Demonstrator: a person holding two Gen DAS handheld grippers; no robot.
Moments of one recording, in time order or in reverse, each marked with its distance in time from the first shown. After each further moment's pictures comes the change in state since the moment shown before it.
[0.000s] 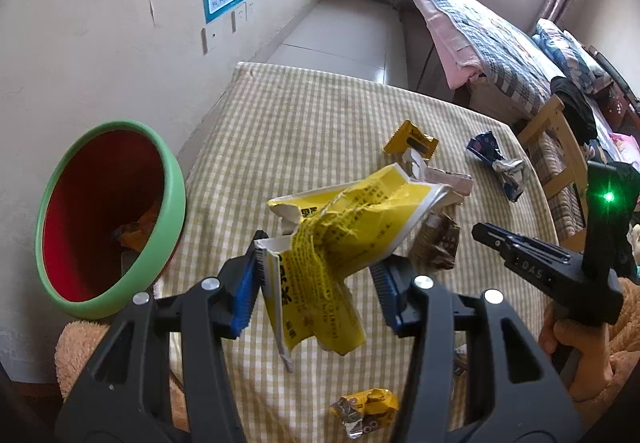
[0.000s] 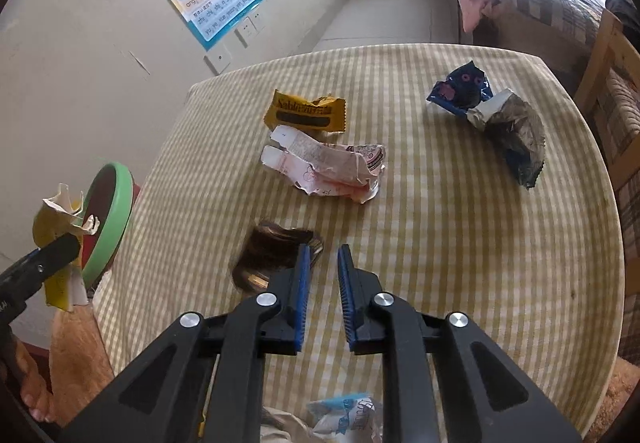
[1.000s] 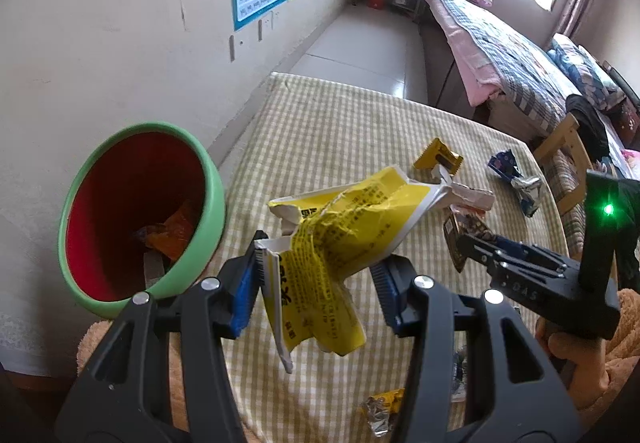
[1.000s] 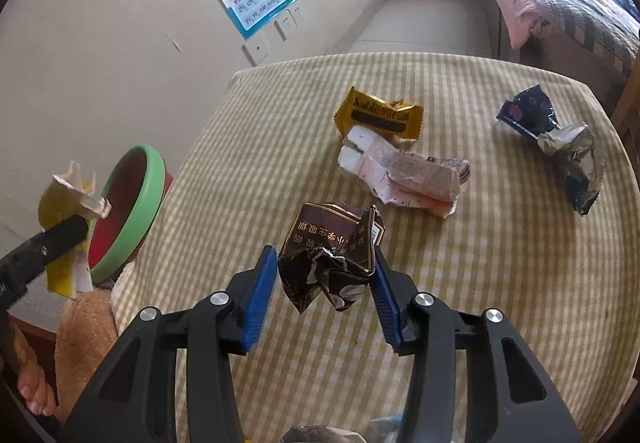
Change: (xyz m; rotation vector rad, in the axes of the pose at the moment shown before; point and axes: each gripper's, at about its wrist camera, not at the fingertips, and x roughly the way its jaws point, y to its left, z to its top) left arm -0.015 0.030 0.002 -0.046 -0.043 0.056; right arm 0.015 0.049 0.004 -0.089 0.013 0.065
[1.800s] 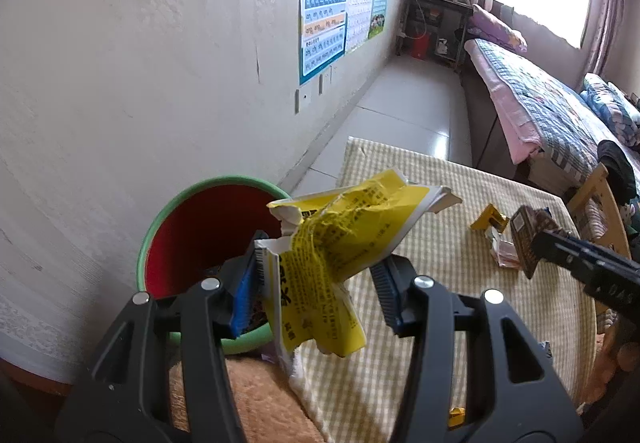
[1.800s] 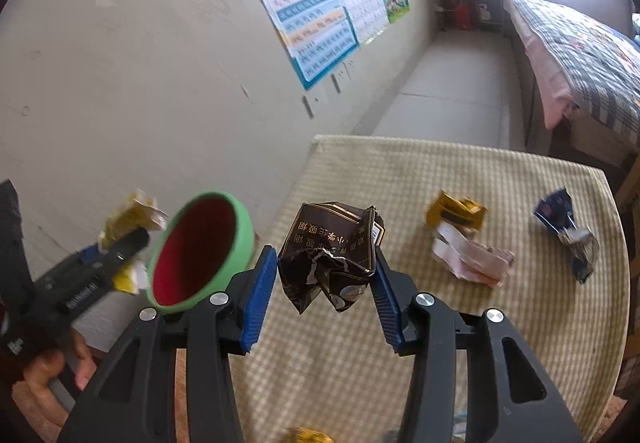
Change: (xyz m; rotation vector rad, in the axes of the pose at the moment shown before) left arm -0.053 0.060 0.020 -0.055 -0.180 0.150; right arm -0.074 0.092 0.039 -0.094 -0.156 0.091
